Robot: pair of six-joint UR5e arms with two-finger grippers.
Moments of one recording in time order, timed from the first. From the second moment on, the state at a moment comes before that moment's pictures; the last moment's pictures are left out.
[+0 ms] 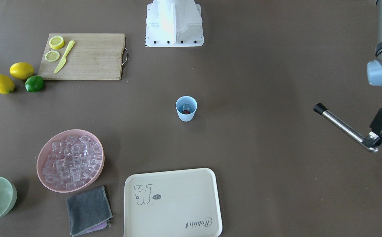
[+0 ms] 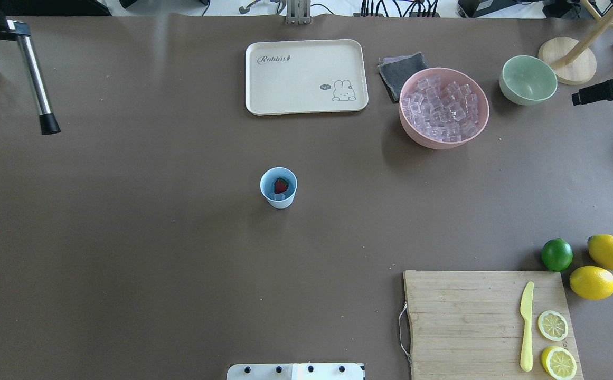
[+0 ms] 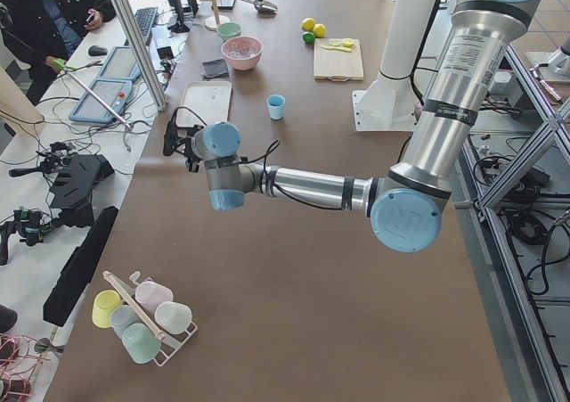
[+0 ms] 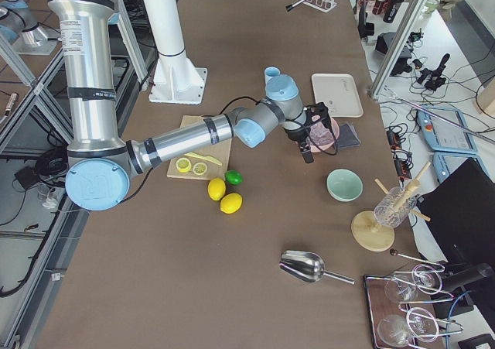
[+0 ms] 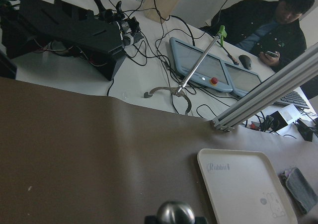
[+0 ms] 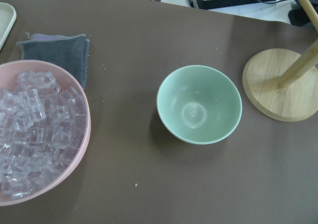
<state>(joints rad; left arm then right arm) -1.35 -1.84 -1.32 -2.83 -2.35 -1.18 1.21 -1.51 1.85 -1.14 2.10 0.53</state>
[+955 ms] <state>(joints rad) -1.44 -1.68 -1.26 -2.36 -2.31 -0.49 1.18 -1.51 1.87 -1.14 2.10 0.53</state>
